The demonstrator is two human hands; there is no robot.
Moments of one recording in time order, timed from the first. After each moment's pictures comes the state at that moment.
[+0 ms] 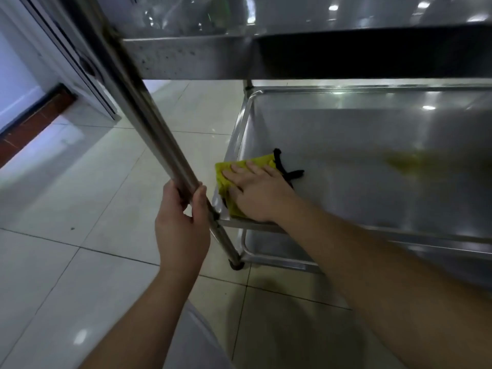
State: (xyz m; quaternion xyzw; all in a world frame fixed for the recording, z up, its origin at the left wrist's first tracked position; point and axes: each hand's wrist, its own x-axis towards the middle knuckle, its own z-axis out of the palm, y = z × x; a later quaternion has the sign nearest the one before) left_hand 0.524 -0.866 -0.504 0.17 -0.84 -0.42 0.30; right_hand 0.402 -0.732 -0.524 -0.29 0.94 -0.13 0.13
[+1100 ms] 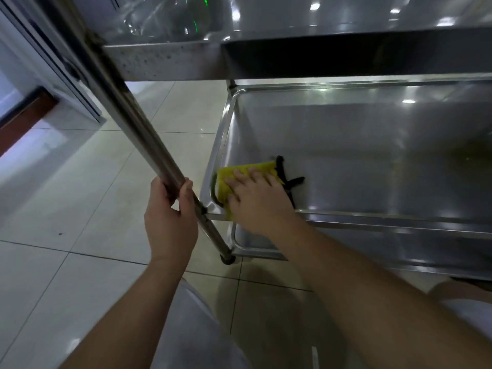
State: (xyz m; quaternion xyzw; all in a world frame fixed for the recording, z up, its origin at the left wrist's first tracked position) left_hand 0.523 -0.868 -0.510 0.17 -0.83 -0.43 0.30; right_hand 0.446 -0.710 -0.527 -0.23 0.96 -0.10 0.08
